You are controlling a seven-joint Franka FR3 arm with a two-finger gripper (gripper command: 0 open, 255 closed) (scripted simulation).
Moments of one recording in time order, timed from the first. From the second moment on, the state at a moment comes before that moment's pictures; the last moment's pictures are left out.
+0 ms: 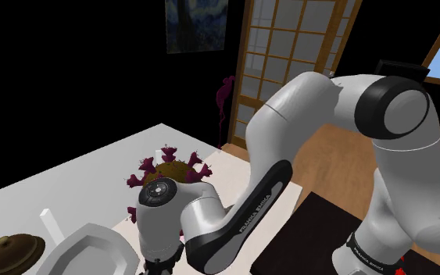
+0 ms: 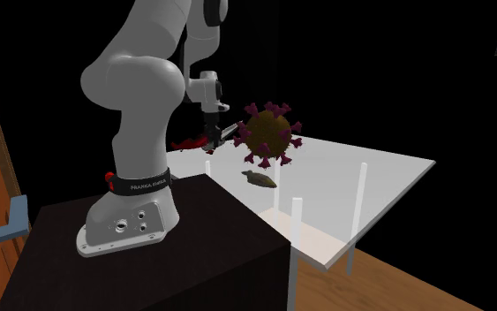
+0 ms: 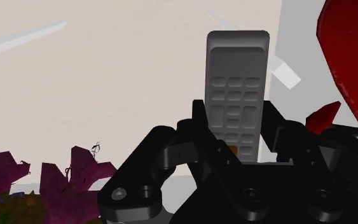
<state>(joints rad) 0.51 0.57 0.40 -1.94 -0.38 2.48 1.04</state>
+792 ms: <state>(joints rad) 0.56 0.70 0.34 -1.91 -0.44 2.58 1.08</state>
